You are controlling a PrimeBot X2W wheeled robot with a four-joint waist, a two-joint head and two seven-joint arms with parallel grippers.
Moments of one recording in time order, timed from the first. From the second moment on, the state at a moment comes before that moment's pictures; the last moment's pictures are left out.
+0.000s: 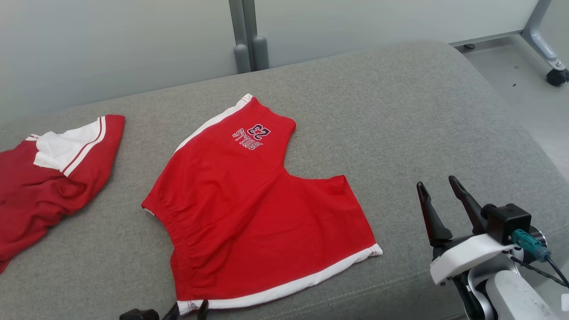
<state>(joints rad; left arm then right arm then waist) 0.09 0.14 -0.38 0.45 -0.54 -0.11 -0.22 -0.03 -0.22 0.30 0.18 0.32 -0.01 -0.25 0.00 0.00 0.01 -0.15</state>
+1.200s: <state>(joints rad) -0.01 0.15 -0.42 0.40 -0.52 -0.12 -0.25 -0.13 -0.23 0.51 0.59 0.27 0.11 -0.17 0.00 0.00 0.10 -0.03</state>
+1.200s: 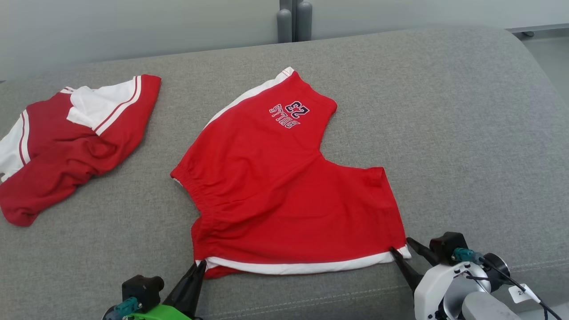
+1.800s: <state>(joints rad) -0.01 0.15 -0.41 0.40 -0.53 -0.12 -0.25 -0.17 -0.18 0.54 0.70 0.30 0.12 -0.20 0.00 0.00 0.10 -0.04</state>
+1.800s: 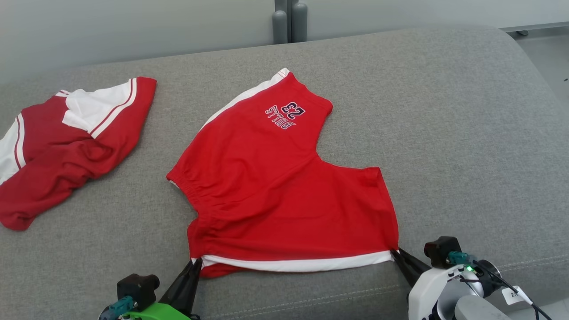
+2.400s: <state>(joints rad) -0.04 0.10 -0.33 0.21 -0.61 -0.12 -0.25 -0.24 -0.19 0.35 0.53 0.46 0.12 -0.25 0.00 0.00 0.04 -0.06</state>
